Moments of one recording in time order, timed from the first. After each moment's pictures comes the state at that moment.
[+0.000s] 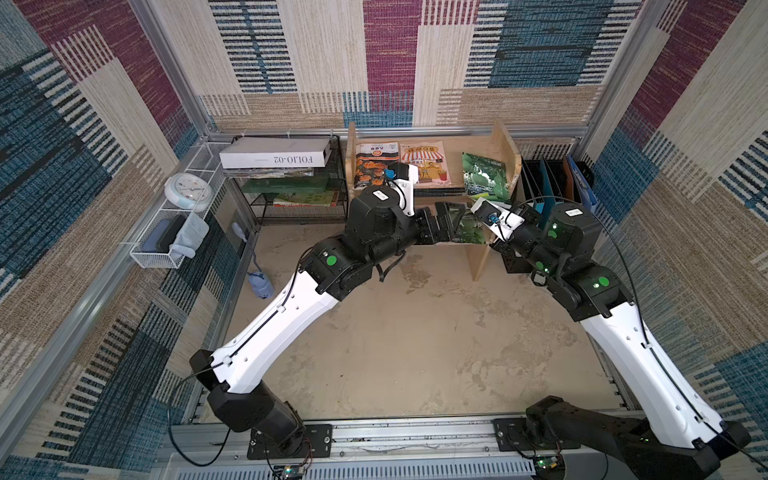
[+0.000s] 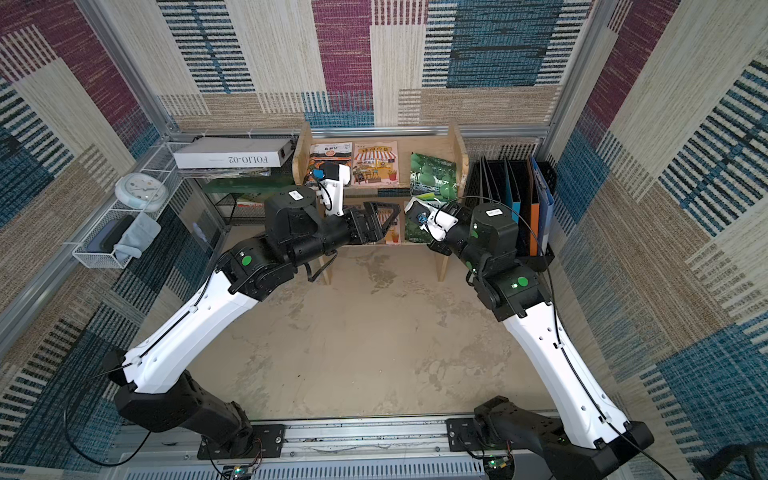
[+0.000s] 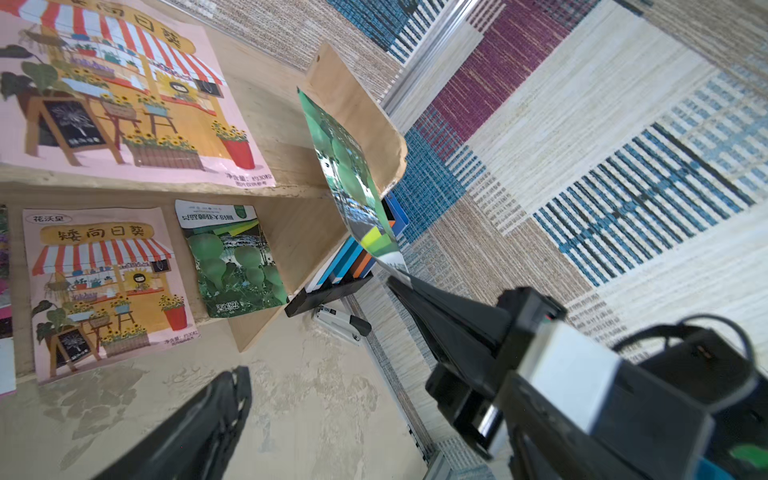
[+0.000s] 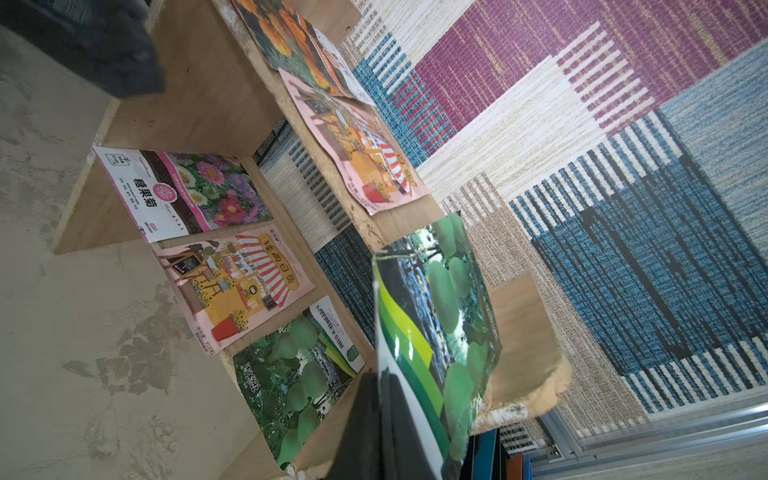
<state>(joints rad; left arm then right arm) -0.82 1.60 1.96 -0.51 0.04 -0.69 0.44 1.14 1.43 -0.38 -0.02 -0.86</state>
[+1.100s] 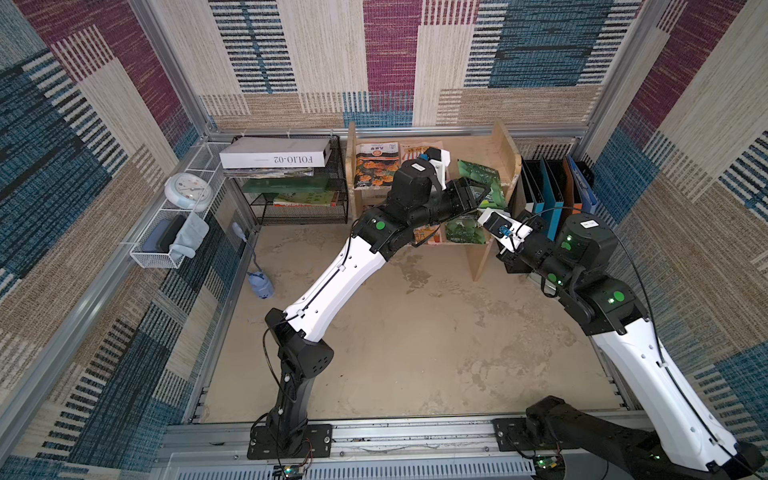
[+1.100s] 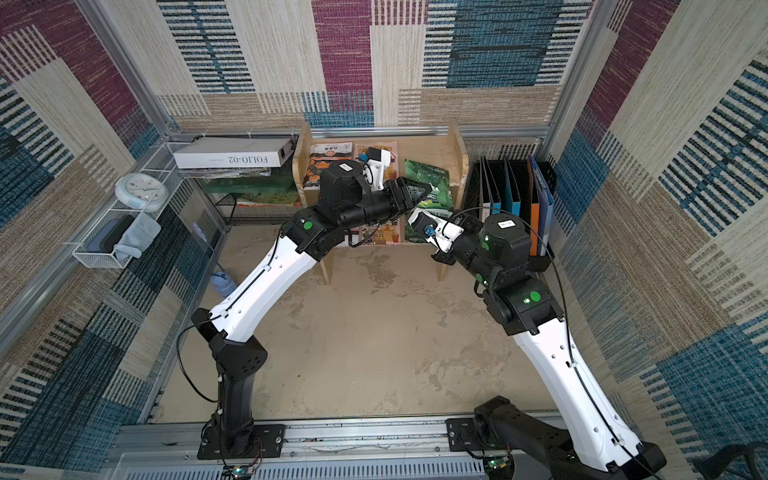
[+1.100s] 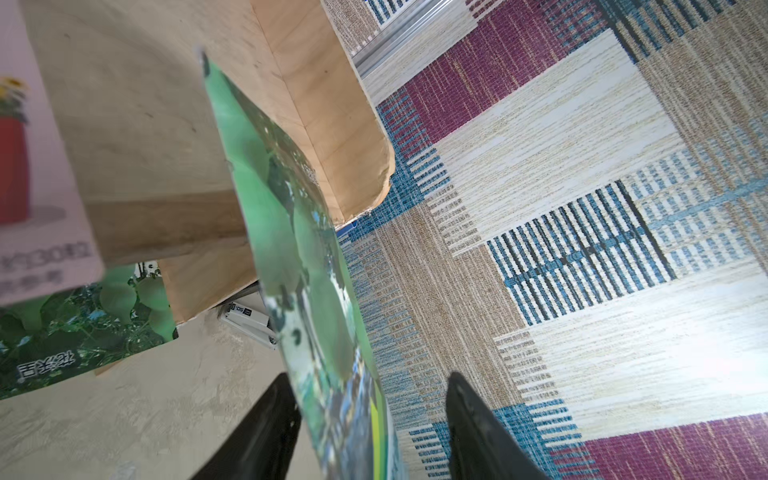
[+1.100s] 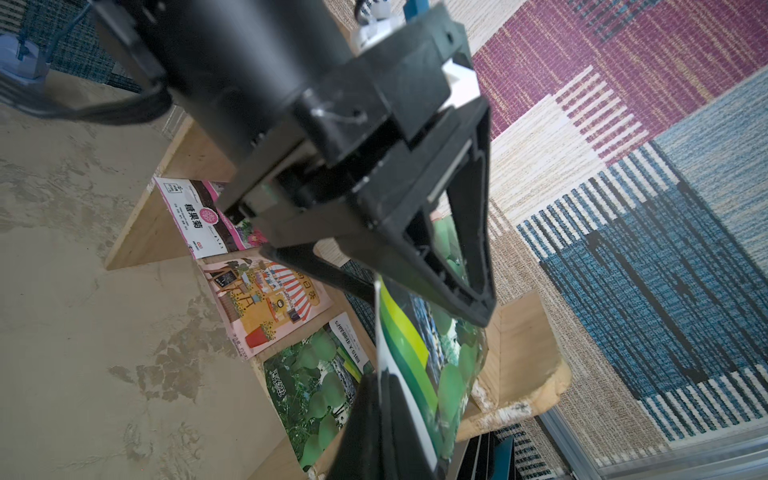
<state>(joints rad) -0.77 2.02 2.41 -0.49 0.29 -0.93 0.44 1.06 1.38 -0.40 -0.10 -0.84</state>
